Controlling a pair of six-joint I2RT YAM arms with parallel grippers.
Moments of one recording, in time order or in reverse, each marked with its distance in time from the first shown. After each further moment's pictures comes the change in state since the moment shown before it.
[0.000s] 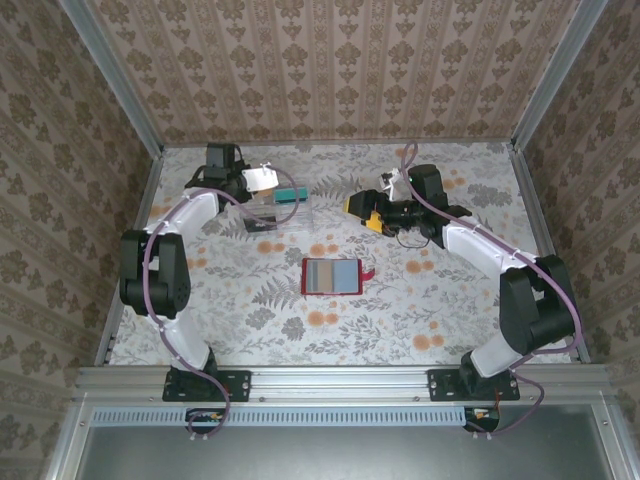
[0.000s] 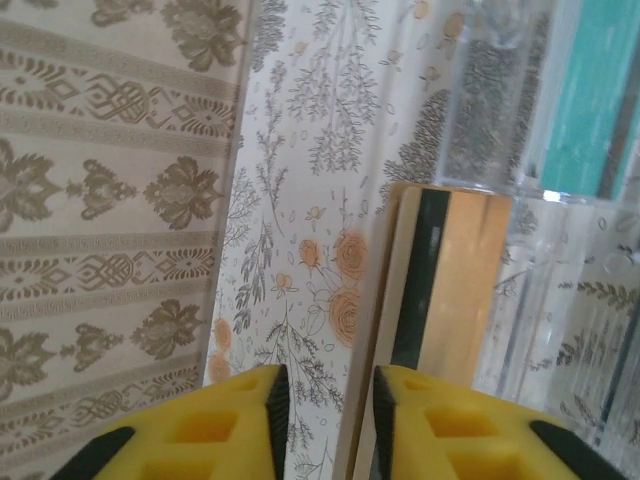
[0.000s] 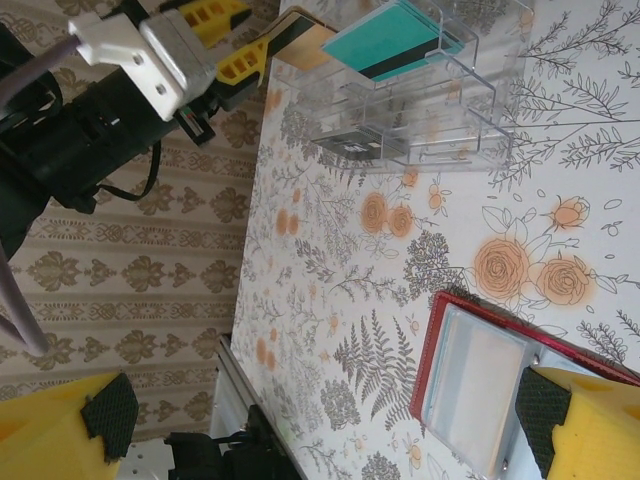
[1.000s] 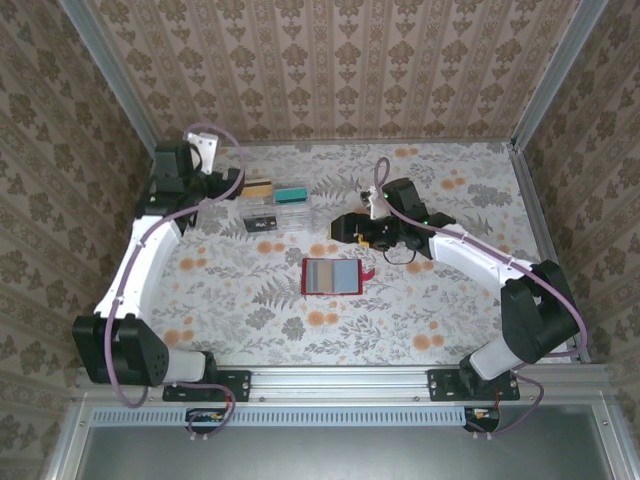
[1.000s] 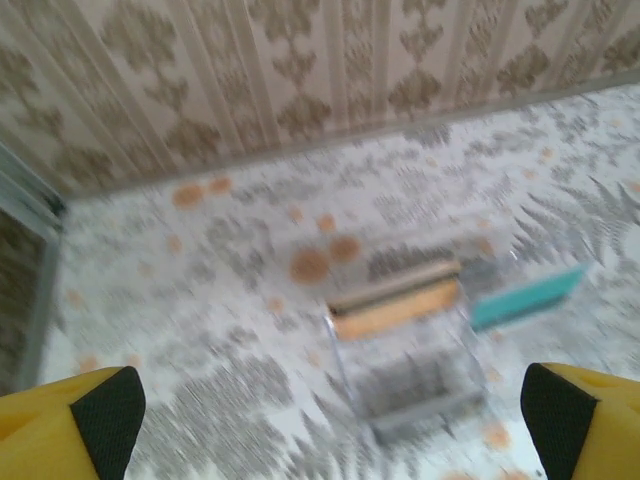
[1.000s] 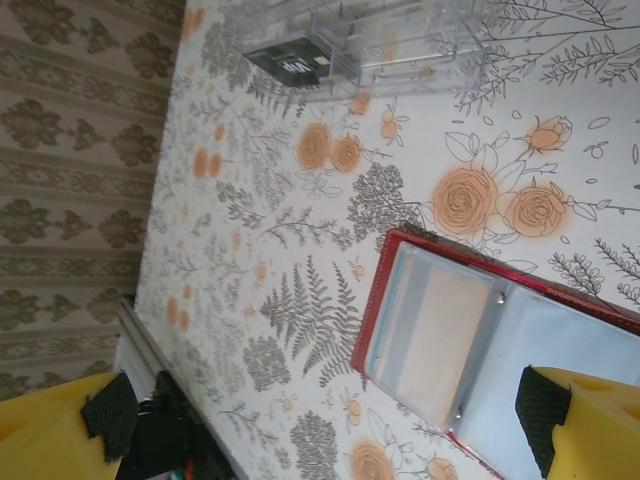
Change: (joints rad) left arm 0.072 -0.490 -0.134 -0.216 0.005 -1.157; right arm 0.187 -0.034 -0.006 -0.171 0.241 -0.135
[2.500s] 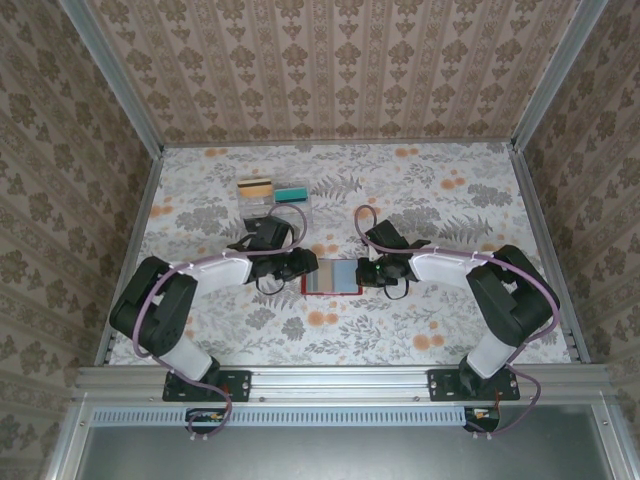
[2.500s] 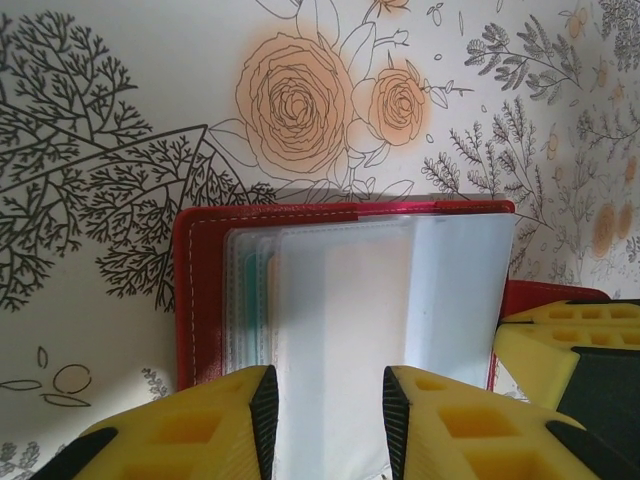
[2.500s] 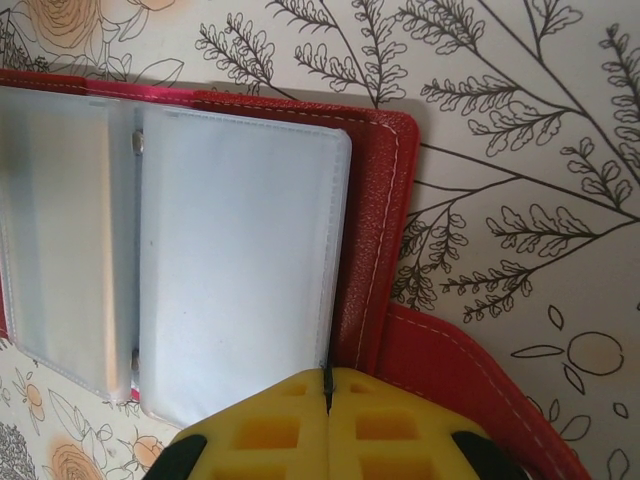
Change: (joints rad) left arm -0.473 0.274 -0.445 0.346 0.266 -0.858; right arm 0.089 0.132 -0.201 -0.013 0.300 -0.030
